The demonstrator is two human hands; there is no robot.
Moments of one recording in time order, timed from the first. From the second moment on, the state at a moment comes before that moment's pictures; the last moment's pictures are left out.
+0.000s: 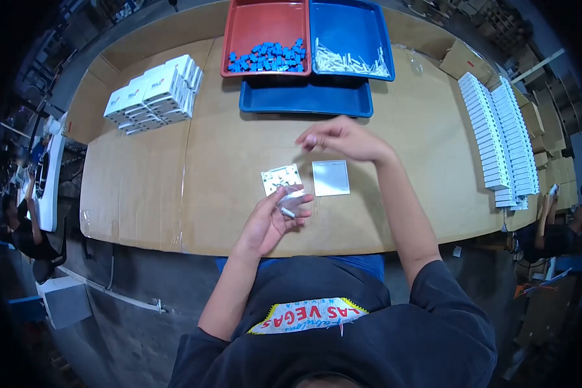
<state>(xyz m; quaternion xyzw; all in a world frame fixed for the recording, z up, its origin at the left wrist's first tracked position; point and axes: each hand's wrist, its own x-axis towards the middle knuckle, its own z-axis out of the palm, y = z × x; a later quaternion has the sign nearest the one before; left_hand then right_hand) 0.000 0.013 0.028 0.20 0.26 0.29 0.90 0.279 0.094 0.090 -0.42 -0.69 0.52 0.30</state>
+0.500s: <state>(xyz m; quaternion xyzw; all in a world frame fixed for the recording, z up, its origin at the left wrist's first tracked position) -0.007 0.001 0.030 0.23 0.25 0.29 0.90 0.403 0.271 0.066 -0.75 -0.62 -0.07 0.21</state>
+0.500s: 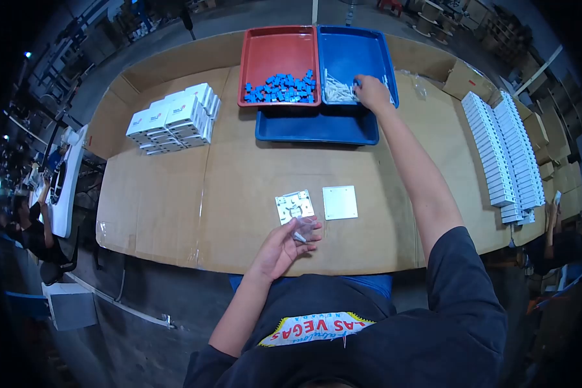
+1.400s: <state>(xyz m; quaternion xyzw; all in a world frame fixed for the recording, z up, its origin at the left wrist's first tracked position) 0.001 0.014 0.018 0.15 0.22 0.30 0.92 0.262 0.040 0.088 -0.50 -0.50 0.50 0.50</state>
